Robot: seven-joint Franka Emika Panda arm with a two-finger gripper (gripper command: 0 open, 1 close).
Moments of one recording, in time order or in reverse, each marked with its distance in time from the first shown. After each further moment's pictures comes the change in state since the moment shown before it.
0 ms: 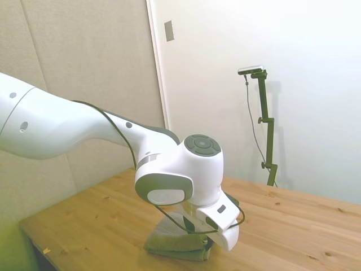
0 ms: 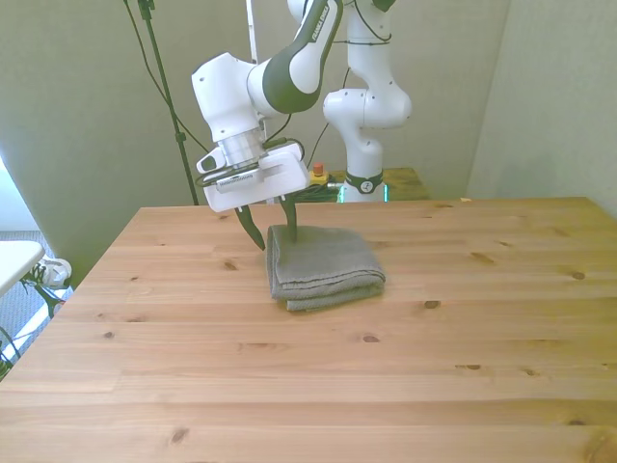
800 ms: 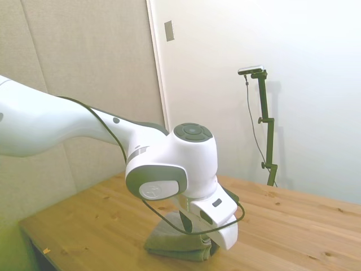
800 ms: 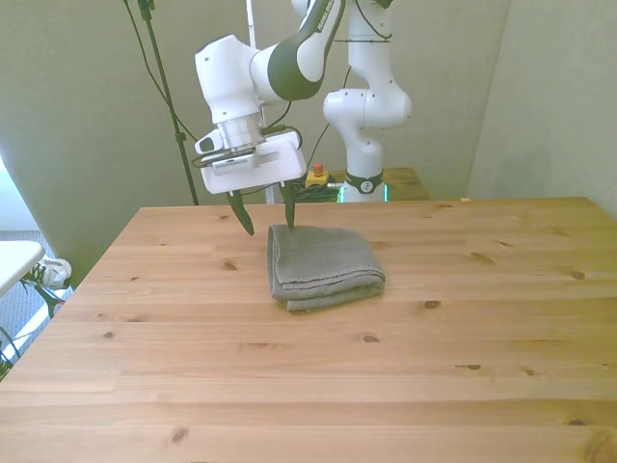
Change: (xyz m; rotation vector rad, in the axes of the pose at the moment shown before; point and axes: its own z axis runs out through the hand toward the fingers) arm -0.003 0.010 -0.026 -0.046 0.057 0.071
